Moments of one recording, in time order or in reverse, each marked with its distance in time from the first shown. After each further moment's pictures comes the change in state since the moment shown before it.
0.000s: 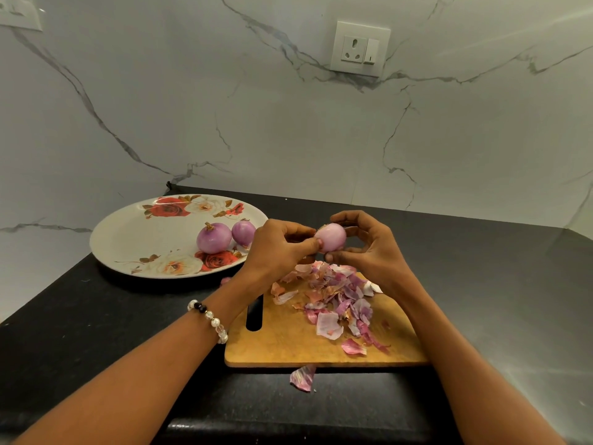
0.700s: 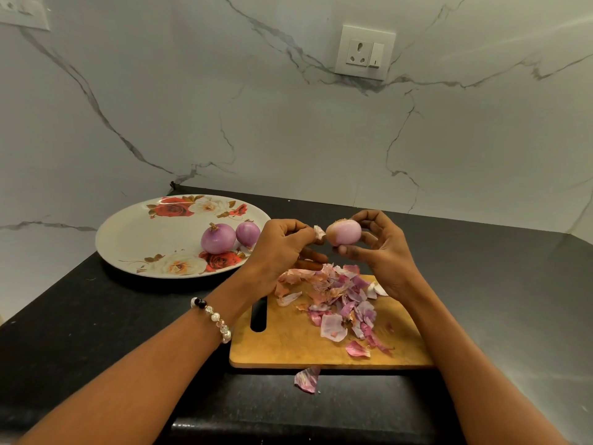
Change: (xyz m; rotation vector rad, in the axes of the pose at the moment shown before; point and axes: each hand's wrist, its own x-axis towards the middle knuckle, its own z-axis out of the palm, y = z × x) left_hand 0.000 0.008 -0.002 -0.362 -0.061 -0.202; right_hand -0.001 0.002 -0.003 0.230 0.114 0.157
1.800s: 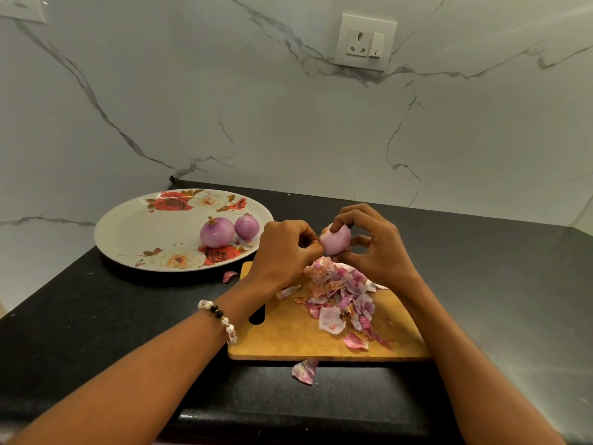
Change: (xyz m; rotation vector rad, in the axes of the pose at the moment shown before) left_hand -0.001 -0.018 0.006 0.660 0.149 0.416; right_hand 0.003 0.002 0.004 -0.507 -0.124 -0.451
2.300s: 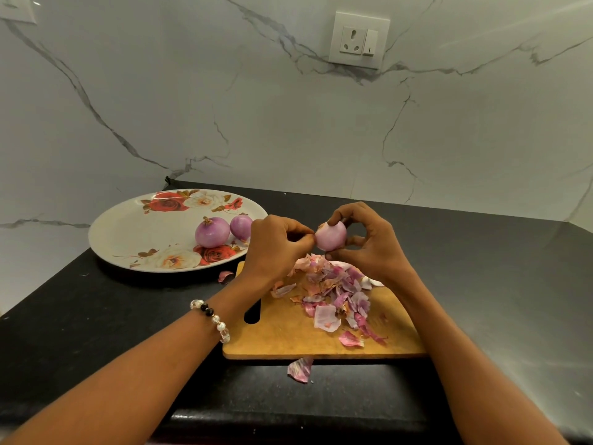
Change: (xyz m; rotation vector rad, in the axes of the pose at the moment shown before) left_hand 0.000 0.002 -0.004 -0.088 0.062 -0.055; right_hand 0.000 -0.001 -0.002 0.170 -0.007 0.114
